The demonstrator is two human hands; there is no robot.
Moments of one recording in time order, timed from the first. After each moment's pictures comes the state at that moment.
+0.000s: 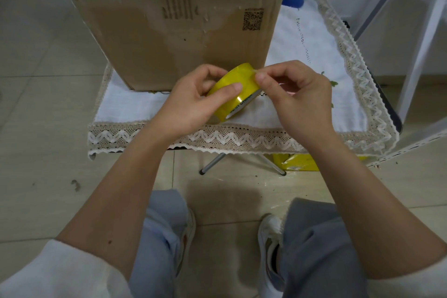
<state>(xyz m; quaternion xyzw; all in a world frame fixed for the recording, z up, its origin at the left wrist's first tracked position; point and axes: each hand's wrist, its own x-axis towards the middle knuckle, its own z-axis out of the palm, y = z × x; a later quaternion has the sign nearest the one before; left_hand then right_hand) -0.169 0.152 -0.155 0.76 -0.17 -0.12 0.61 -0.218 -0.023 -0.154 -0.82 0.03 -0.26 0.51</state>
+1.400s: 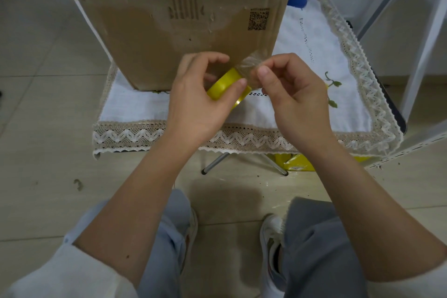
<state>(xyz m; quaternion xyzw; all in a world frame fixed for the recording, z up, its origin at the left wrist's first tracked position) -0.182 0.145 -0.155 0.84 -0.17 0.13 0.50 -0.224 -0.005 -0.146 -0.78 -0.02 -0.23 0.58</state>
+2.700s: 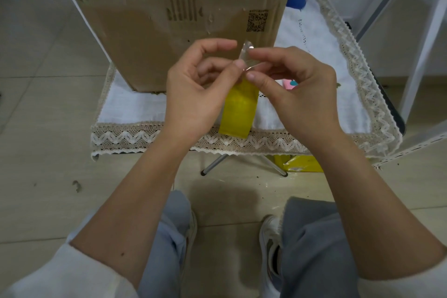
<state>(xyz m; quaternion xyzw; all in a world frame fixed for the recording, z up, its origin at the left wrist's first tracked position) -0.183 0.139 -0.140 0.68 -0.18 0.07 0.71 -0.219 -0.012 -0.132 -0.83 -0.06 -0.27 0.49</state>
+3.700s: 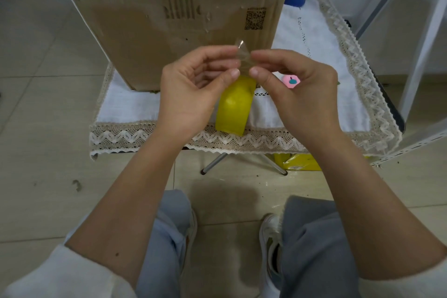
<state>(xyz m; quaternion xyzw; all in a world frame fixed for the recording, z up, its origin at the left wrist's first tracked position) -0.177 0.147 -0.146 0.69 -0.22 0.06 0.69 -0.223 -0.014 -0.134 -0.82 -0.01 -0.26 0.51</state>
